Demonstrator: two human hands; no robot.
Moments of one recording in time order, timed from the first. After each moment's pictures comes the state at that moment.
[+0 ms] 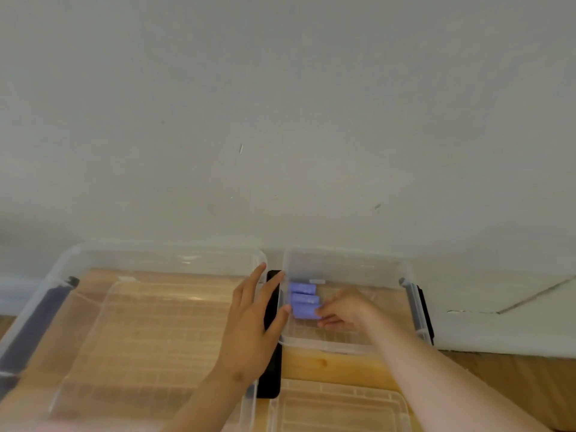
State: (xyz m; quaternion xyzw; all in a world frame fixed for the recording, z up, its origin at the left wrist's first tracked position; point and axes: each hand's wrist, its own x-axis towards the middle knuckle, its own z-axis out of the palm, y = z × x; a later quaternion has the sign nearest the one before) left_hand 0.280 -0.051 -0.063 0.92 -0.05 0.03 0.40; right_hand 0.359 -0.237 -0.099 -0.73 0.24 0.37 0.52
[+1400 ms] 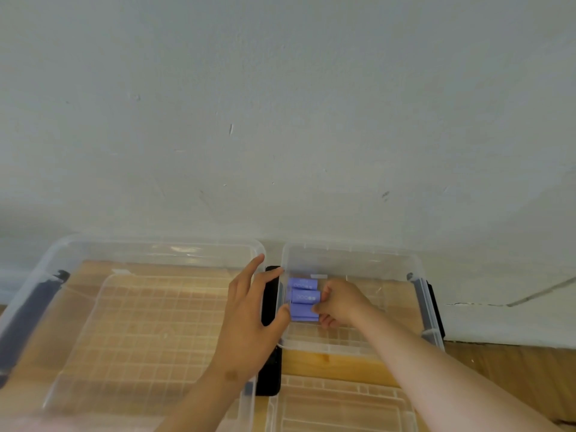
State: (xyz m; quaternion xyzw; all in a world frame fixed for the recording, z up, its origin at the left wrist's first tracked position) left_hand 0.281 -0.053 -0.059 0.89 -0.04 0.03 0.46; right_hand 0.359 -0.230 -0.107 -0.84 0.13 0.34 0.40
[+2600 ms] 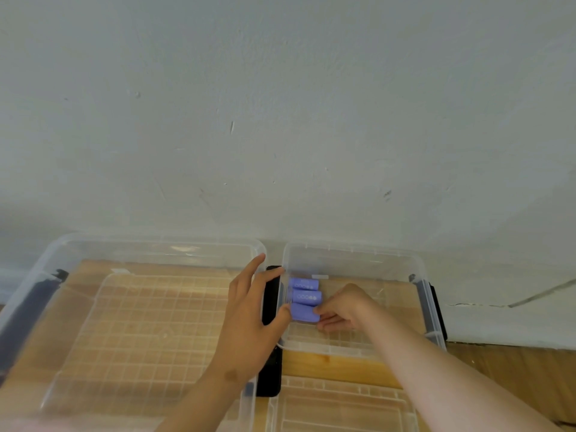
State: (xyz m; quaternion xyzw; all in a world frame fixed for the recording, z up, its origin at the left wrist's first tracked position) left_hand 0.282 -0.052 -0.060 0.88 -0.04 0.04 0.47; right_hand 0.361 -0.230 -0.111 -0.72 0.29 0.39 0.49
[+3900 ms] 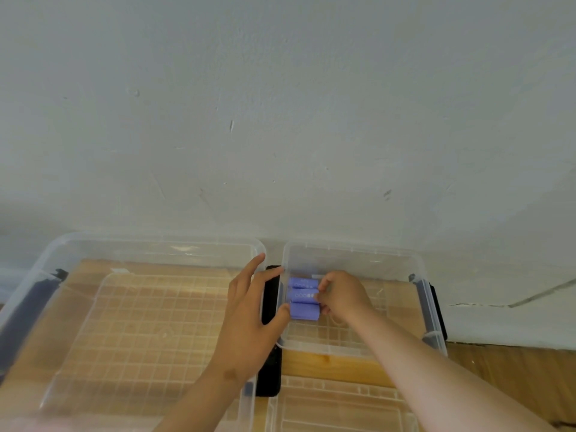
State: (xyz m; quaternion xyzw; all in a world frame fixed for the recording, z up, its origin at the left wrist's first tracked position) left_hand 0.282 -0.052 -0.062 0.88 -0.04 0.03 0.47; right_hand 0.358 -0.224 -0.097 -0.88 0.14 0.24 0.38
